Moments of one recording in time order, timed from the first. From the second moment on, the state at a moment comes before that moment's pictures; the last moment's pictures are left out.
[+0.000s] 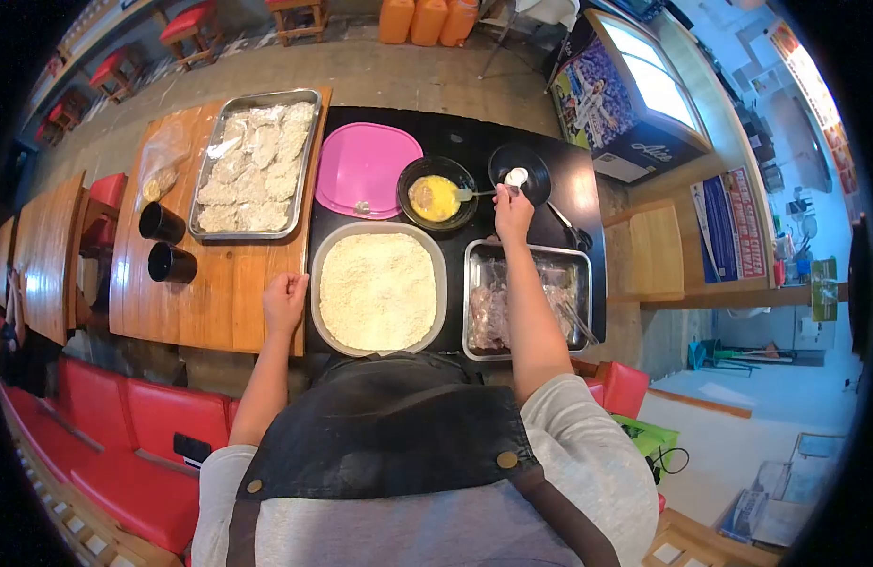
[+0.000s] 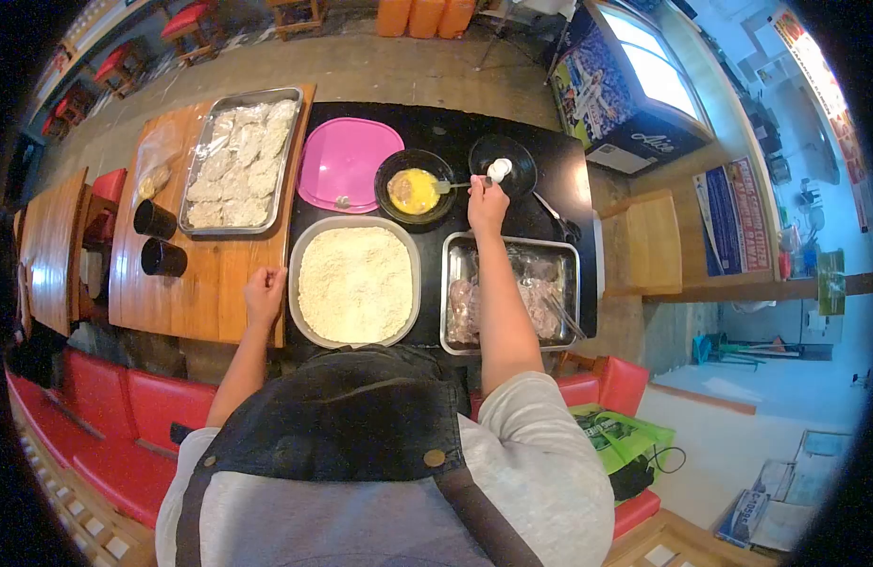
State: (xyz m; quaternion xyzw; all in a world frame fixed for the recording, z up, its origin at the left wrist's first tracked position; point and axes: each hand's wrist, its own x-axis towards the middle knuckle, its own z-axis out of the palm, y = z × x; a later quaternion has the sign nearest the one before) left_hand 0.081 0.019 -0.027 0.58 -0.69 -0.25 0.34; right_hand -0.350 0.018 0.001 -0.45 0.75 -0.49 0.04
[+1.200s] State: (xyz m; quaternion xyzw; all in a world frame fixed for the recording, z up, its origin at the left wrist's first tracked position) left_hand 0.079 0.019 -0.022 0.57 -0.67 -0.29 0.37; right_hand -0.338 0.007 0.007 -0.30 0.69 -0.64 0.13
